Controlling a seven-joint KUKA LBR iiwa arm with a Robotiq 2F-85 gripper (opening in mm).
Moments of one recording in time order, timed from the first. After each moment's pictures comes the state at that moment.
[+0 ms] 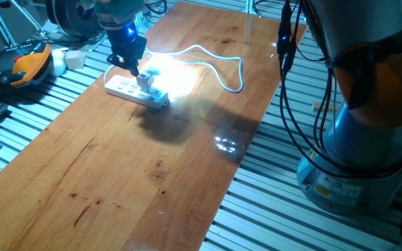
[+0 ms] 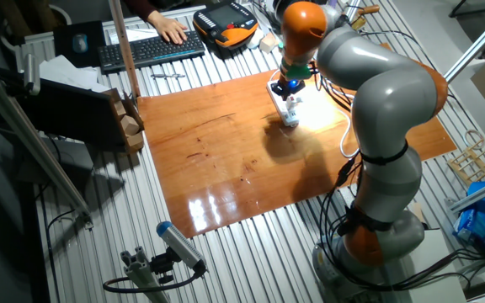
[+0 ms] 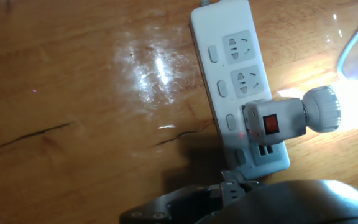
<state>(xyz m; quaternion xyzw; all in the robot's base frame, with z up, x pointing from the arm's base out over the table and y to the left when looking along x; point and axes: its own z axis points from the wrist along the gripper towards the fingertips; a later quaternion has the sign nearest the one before) 0.606 0.008 0.172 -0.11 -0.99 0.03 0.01</state>
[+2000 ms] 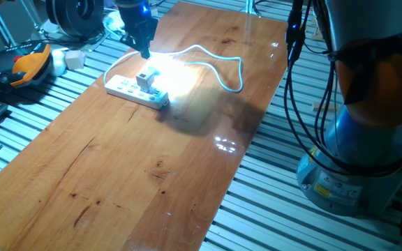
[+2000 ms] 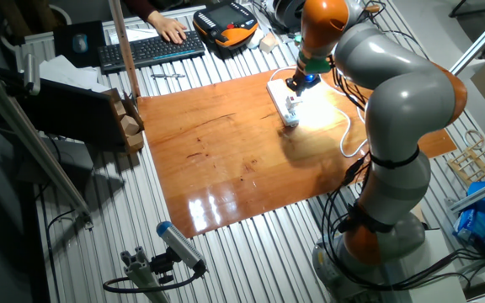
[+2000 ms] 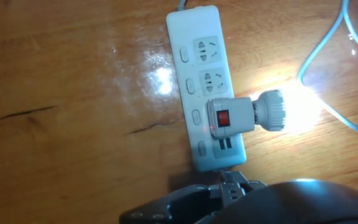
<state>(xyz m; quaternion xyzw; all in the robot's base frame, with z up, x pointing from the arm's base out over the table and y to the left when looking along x) 0.588 -0.032 0.211 -0.08 -1.00 0.02 -0.01</state>
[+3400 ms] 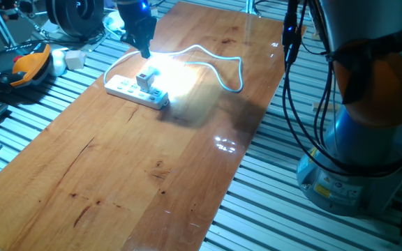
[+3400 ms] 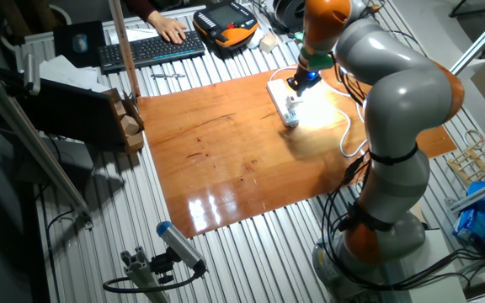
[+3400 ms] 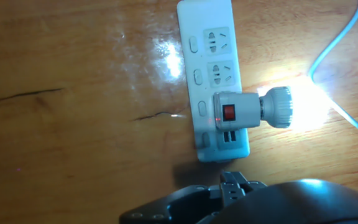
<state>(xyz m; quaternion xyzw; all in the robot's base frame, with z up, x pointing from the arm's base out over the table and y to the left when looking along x) 0.575 -0.028 0.228 -0.04 -1.00 0.00 0.02</state>
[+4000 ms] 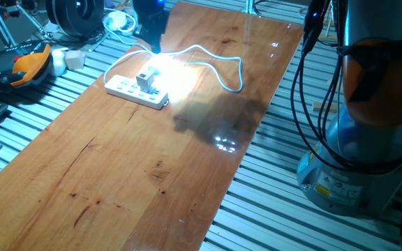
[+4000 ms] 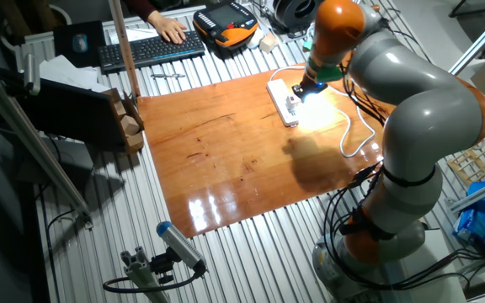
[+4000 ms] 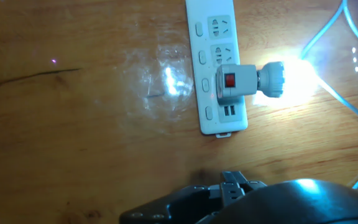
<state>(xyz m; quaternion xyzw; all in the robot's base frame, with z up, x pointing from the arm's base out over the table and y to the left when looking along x) 0.533 -0.020 0.250 -0.03 -1.00 0.00 -0.02</state>
